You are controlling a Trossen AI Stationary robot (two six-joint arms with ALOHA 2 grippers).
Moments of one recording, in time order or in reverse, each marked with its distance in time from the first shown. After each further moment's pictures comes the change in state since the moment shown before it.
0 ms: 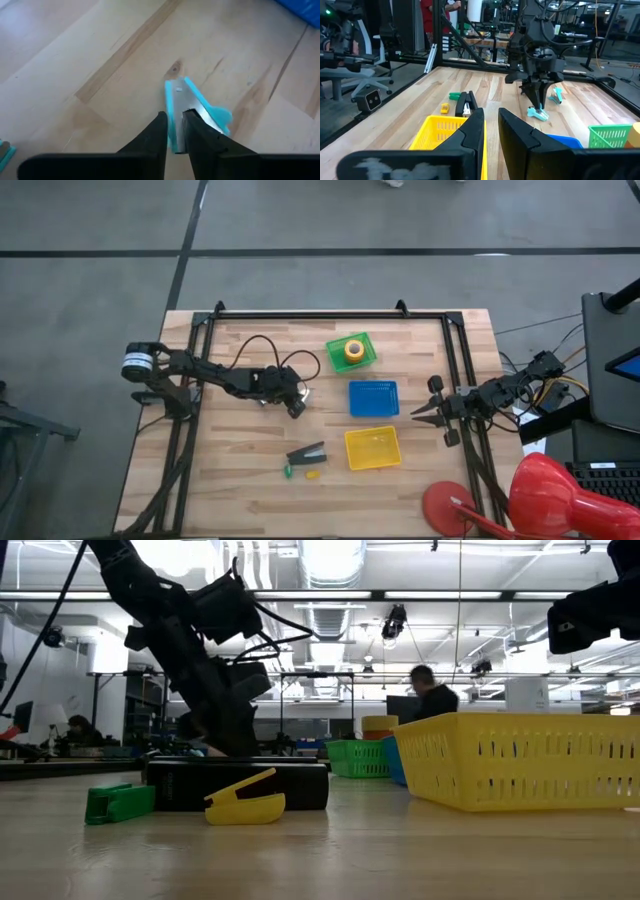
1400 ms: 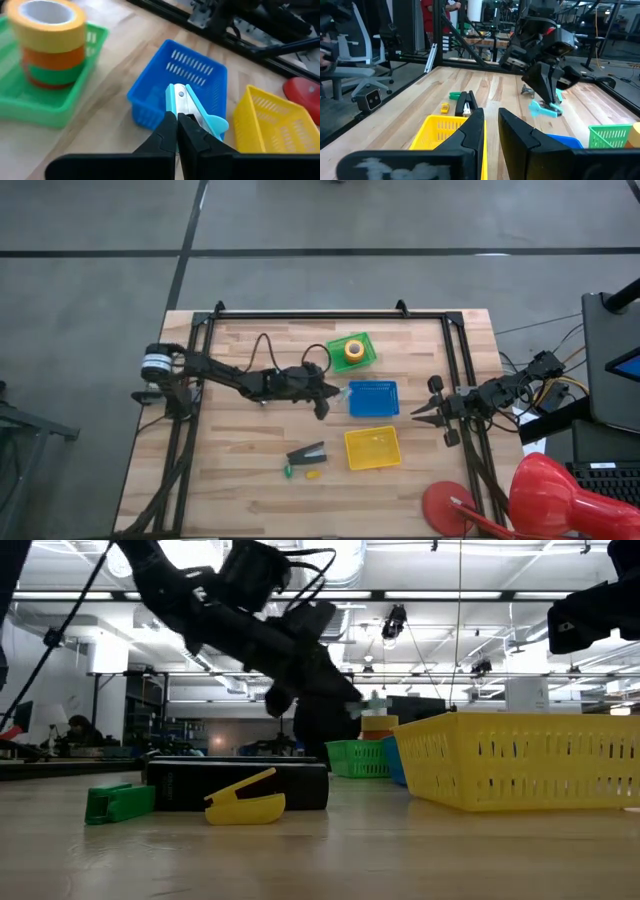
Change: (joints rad) left arm -0.031 0.155 0.145 0.538 0.091 0.143; right arm 0.000 0.001 0.000 0.000 0.000 -0.002
